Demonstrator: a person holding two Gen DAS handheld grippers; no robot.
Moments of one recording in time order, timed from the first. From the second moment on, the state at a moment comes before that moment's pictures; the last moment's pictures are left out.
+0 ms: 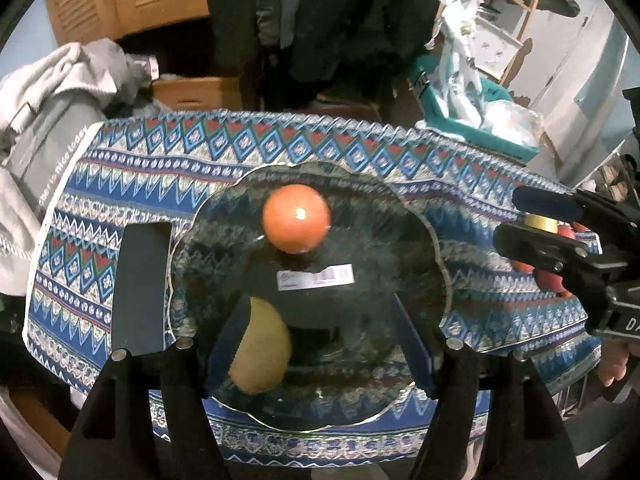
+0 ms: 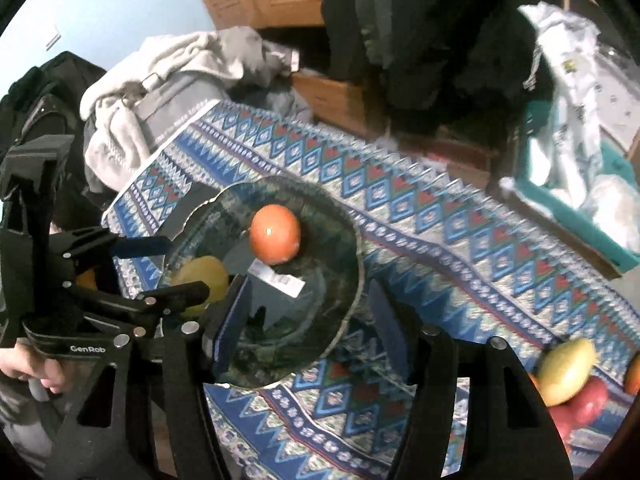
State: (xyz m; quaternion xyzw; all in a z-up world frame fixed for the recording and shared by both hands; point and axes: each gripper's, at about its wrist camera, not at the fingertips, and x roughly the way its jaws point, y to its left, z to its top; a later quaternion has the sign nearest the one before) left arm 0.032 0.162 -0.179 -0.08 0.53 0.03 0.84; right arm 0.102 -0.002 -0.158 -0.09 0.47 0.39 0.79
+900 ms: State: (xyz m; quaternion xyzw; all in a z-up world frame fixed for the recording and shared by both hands) left arm 0.047 0.040 -0.106 -0.03 0.48 -0.08 0.87; right arm 0.092 -0.152 -0.091 -0.06 0.42 0.28 0.86
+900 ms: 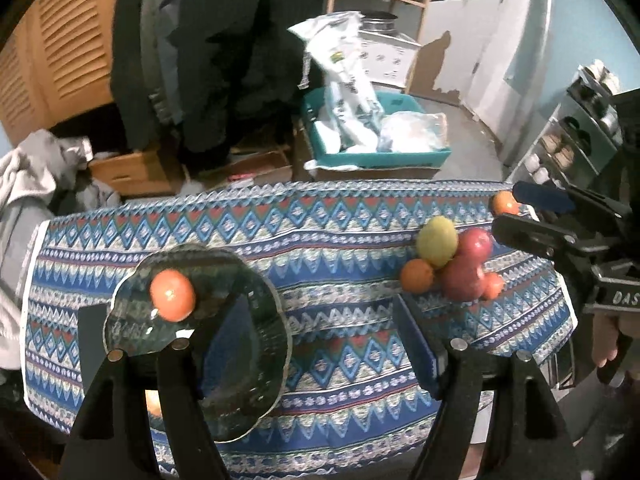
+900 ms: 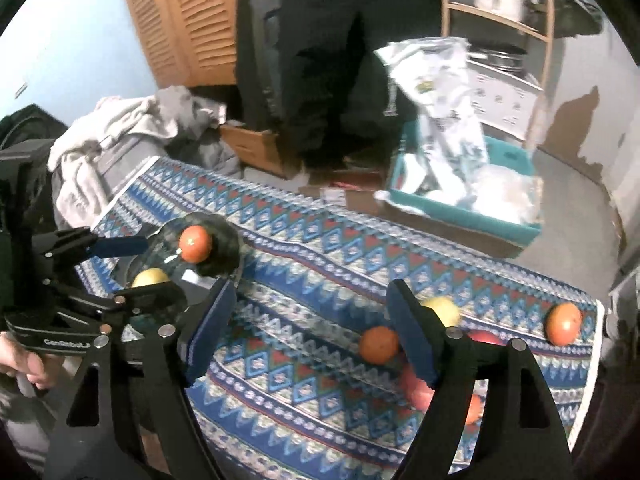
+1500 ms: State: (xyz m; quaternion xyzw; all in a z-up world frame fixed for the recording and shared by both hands) left arm 0.073 -0.038 -0.100 0.02 0.47 -0.12 0.87; right arm 0.097 -0.269 -0.088 -0.01 0.42 0.19 0.89
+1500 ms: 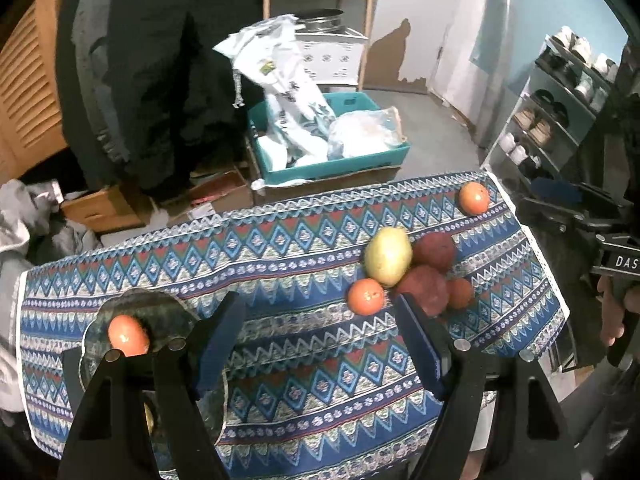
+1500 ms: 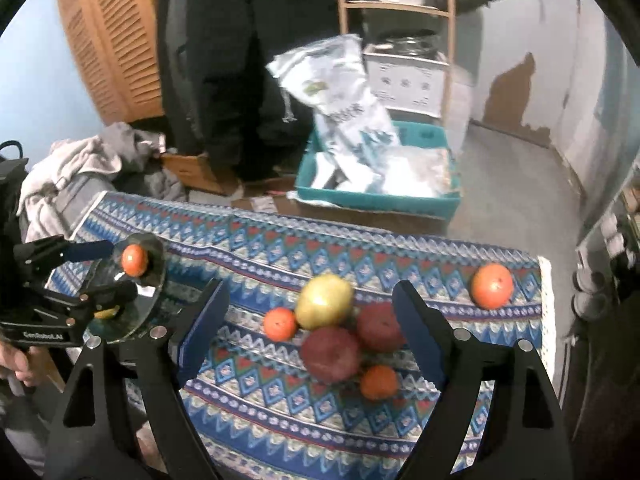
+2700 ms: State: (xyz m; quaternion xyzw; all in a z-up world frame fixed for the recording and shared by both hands) left arm 0.208 -0.085 -0.160 0.01 0.56 -0.16 0.82; right arm 0.226 -0.413 -0.179 0.02 0.55 0.09 0.83
